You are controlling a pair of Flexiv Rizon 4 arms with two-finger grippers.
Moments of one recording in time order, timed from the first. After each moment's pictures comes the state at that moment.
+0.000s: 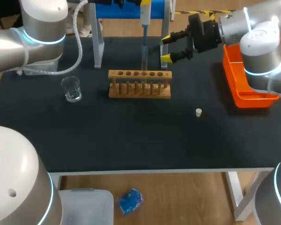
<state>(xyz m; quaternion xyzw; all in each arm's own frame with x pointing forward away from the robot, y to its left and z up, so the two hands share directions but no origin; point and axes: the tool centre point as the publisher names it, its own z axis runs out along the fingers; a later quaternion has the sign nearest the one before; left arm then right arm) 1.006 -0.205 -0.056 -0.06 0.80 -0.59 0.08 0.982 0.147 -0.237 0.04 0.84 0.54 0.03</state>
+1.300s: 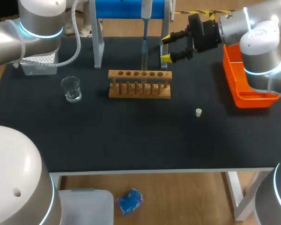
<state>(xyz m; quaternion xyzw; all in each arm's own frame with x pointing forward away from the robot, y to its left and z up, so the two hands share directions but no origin) 0.996 -0.209 -0.027 -0.05 0.80 -0.59 0.09 0.982 0.147 -0.237 0.04 0.84 0.54 0.03</state>
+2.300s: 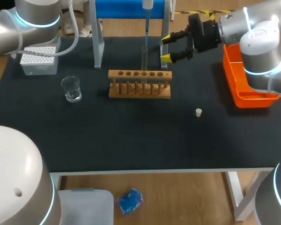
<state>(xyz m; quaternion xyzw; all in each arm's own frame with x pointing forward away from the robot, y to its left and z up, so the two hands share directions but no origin) 0.989 -0.213 0.009 -0.03 0.80 -0.60 0.07 0.982 0.148 -0.237 0.04 0.84 0.54 0.03</state>
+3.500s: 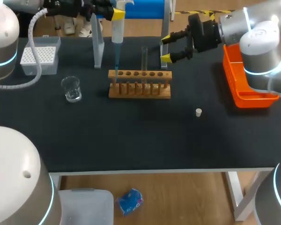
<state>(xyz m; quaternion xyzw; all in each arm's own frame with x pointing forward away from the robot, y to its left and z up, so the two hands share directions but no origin) 0.876 -0.131 -0.025 -0.10 0.82 -0.56 0.06 0.982 0.148 -0.237 0.04 0.84 0.54 0.03</state>
